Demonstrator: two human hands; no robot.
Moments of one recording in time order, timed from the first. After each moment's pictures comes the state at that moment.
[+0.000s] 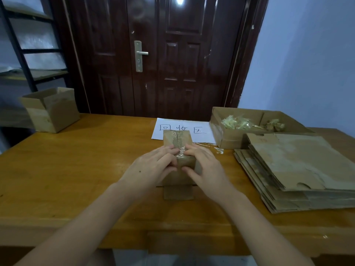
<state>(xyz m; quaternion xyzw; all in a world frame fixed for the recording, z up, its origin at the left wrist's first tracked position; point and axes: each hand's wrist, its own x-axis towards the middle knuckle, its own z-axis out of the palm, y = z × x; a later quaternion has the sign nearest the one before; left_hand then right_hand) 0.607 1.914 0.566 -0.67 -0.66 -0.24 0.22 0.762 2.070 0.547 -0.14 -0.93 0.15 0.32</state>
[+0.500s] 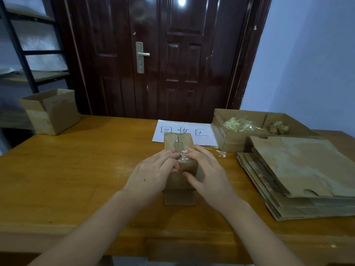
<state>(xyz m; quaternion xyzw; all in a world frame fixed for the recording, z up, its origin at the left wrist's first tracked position) 0.609 1.925 0.553 -0.66 -0.64 -0.27 0.30 0.763 2.068 0.545 -0.12 -0.92 0.14 0.36</state>
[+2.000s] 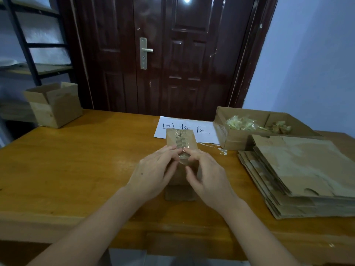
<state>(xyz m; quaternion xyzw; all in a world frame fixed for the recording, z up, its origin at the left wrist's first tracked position) 0.607 1.930 0.535 -0.60 -0.67 -0.36 0.26 0.765 2.057 0.546 -0.07 -0.91 0.15 0.38</state>
